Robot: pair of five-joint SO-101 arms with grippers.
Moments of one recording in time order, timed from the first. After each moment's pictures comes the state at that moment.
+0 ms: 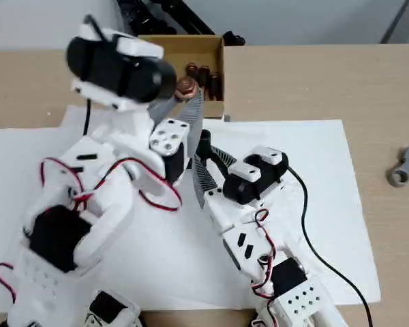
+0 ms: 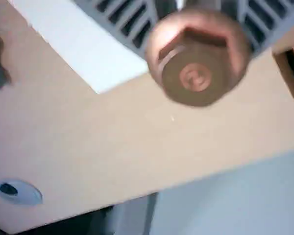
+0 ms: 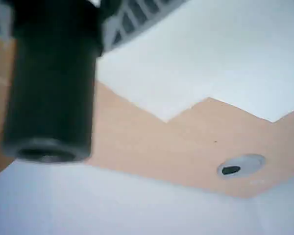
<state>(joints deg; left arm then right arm) 27.7 -38.7 3.4 64.1 13.2 -32.9 -75.8 84.0 3.4 -11.1</state>
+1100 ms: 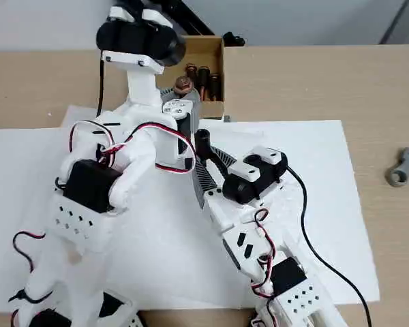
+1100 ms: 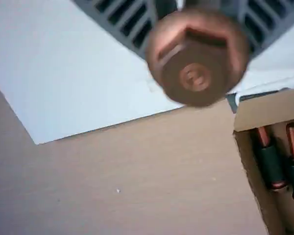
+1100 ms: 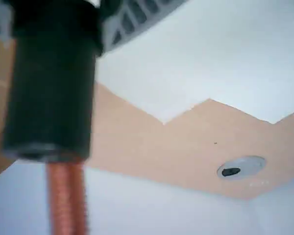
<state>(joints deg) 21.5 -27.6 3.5 65.0 18.5 -33.0 -75.8 84.0 3.4 -11.1</state>
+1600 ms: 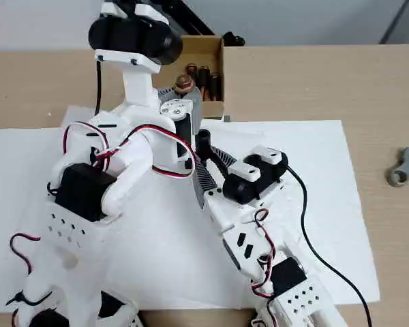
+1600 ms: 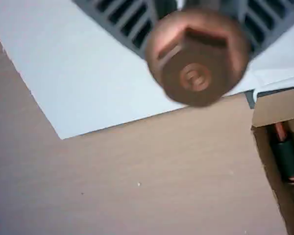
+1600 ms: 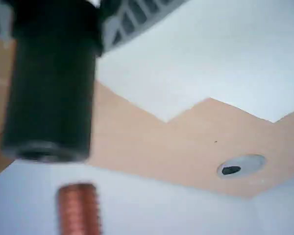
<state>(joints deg) 23.2 -27.6 -2.0 69.8 19.5 -32.9 -75.8 84.0 3.4 -11.1</state>
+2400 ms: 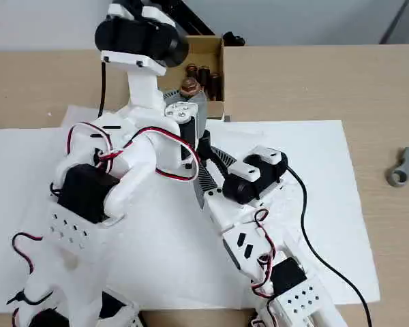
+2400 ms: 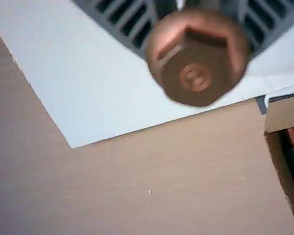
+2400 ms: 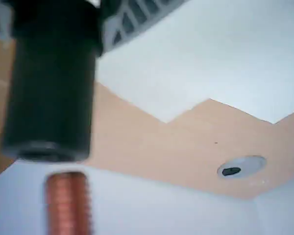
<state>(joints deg) 24.7 -27.5 -2.0 69.9 19.5 -32.9 -75.8 84.0 3.4 -11.1</state>
